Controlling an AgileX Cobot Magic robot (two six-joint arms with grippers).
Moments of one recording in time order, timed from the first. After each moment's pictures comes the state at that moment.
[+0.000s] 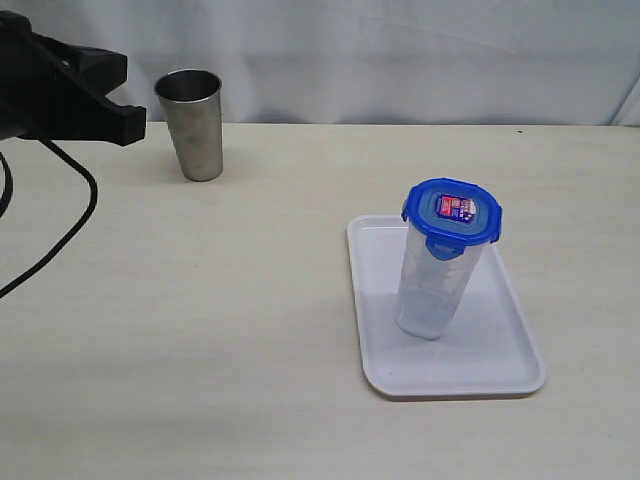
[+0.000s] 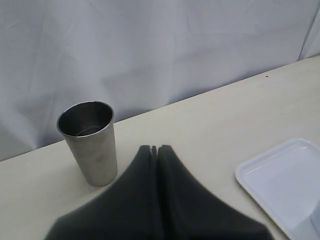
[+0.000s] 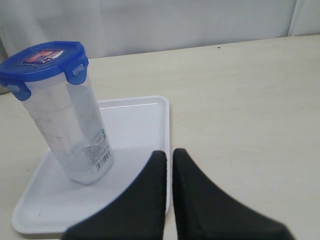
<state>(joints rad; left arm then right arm) -0.44 1.16 -0.76 1.48 0.03 -1.41 0.04 0.01 0.00 0.04 0.37 0.06</state>
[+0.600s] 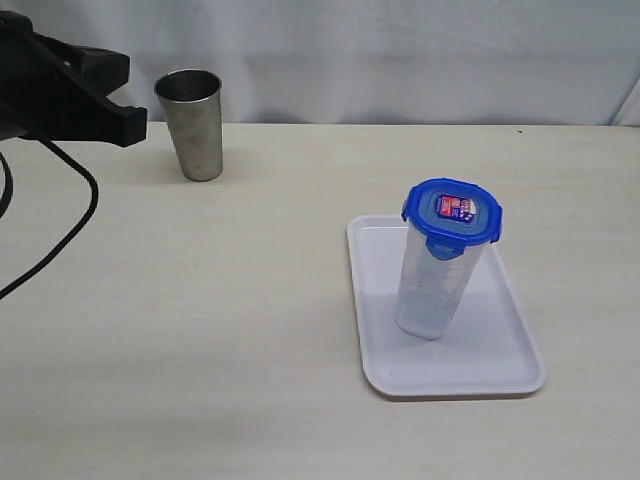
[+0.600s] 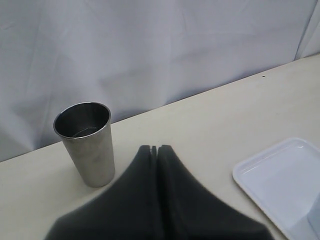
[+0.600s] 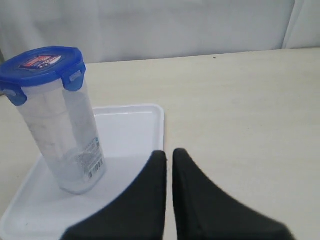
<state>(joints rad) -0.44 1.16 -0.76 1.48 0.02 -1.41 0.04 0.01 0.00 0.00 0.34 0.06</state>
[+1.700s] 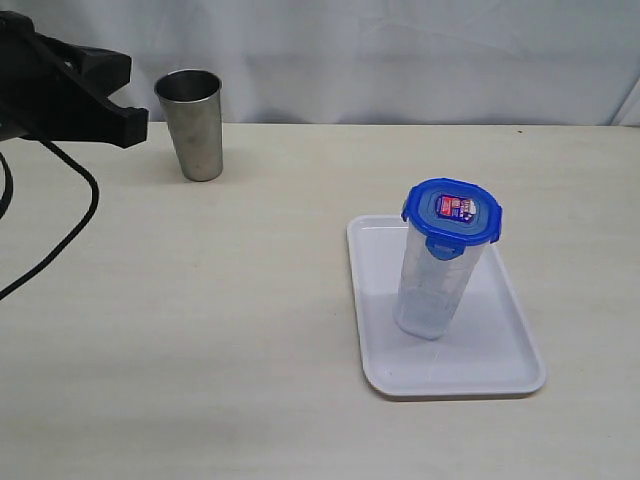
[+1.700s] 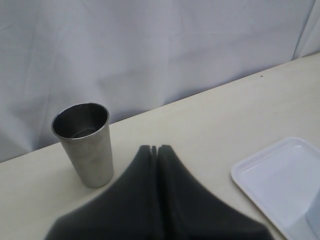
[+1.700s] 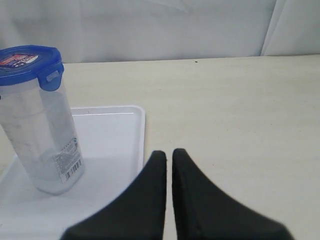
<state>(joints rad) -0.44 1.16 -0.76 1.48 0.01 -1.41 0.02 0.01 0.00 -0.14 0.34 0.15</state>
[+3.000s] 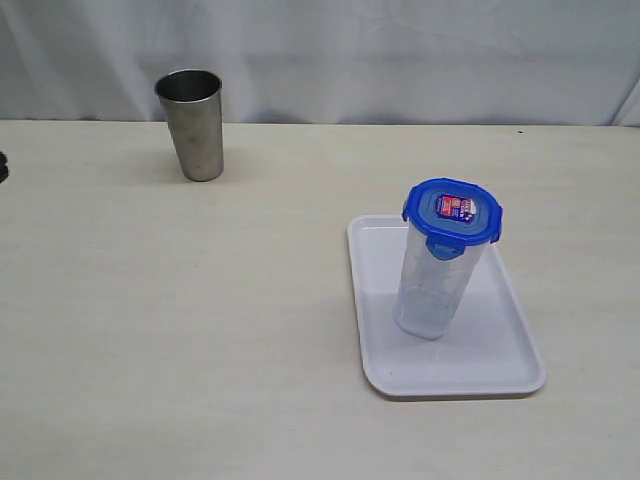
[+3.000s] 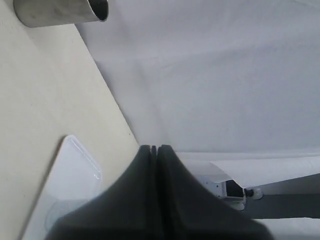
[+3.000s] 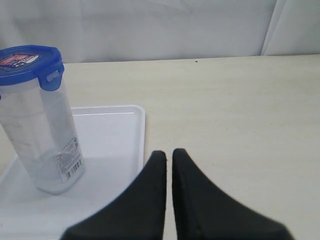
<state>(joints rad) -0.44 0.61 -0.39 0.05 0.08 -1.41 0.02 0.01 0.00 -0.14 0.34 0.15</state>
